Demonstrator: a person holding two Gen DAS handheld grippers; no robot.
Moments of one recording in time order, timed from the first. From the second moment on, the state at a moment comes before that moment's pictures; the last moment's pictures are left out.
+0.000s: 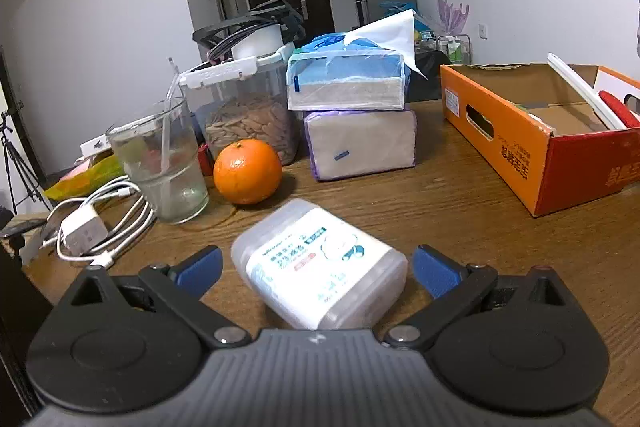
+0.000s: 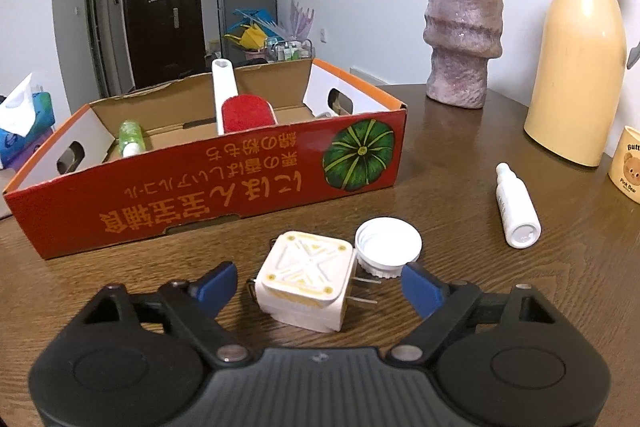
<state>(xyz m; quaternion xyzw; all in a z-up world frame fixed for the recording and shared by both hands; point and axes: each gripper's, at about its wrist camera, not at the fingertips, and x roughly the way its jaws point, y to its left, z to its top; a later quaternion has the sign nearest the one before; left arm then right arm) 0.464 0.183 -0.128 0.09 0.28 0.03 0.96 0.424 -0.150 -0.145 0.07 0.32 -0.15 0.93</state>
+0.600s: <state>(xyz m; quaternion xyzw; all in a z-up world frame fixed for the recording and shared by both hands) 0.482 0.179 -0.130 0.14 0.26 0.00 0.96 0.429 -0.154 -0.148 0.07 0.32 -0.16 0.93</state>
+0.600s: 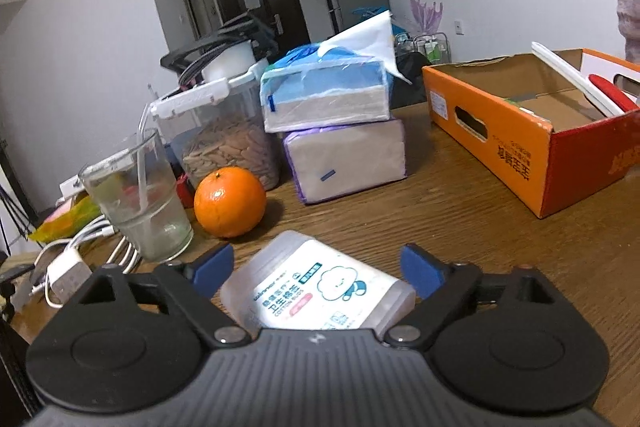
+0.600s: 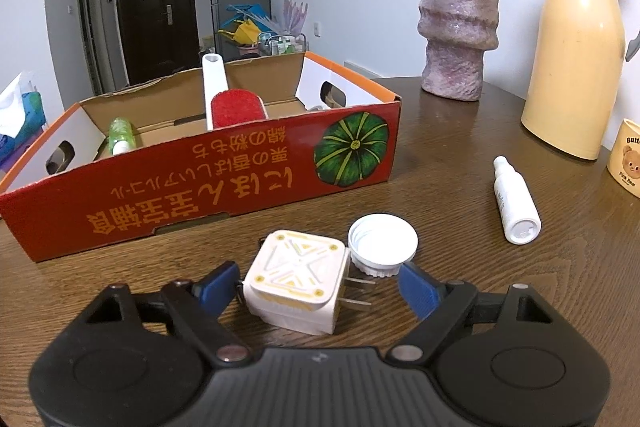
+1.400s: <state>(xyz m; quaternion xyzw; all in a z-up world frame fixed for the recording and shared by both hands) 0.493 0.190 -0.141 0.11 0.30 0.01 0.95 0.428 -0.153 -0.147 0.07 0.32 -0.16 0.93</state>
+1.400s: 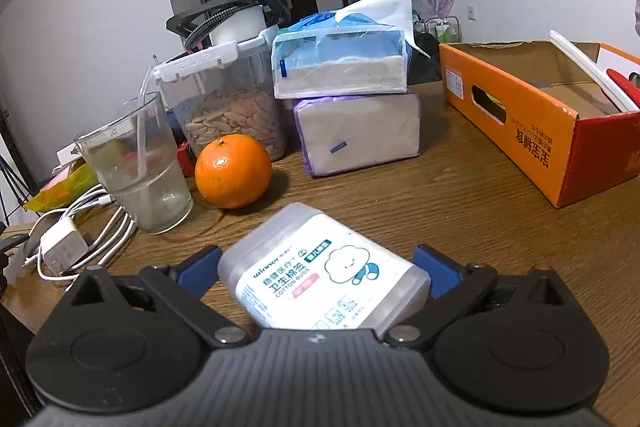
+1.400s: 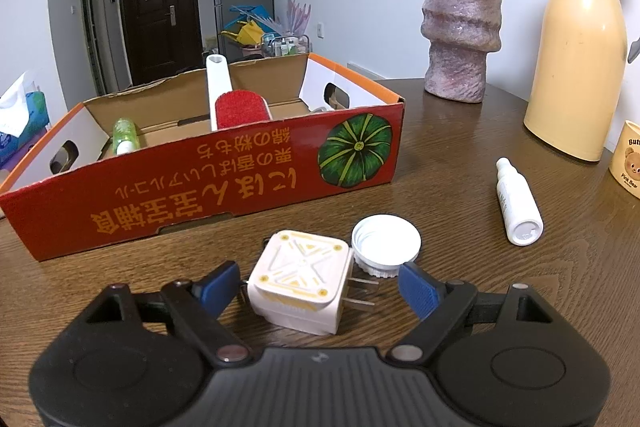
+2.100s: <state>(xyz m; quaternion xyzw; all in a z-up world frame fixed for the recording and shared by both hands) 0.465 0.177 -0.124 0.12 0.25 0.03 0.96 0.422 -0.149 -0.143 0.07 0.30 -0.13 0.94</state>
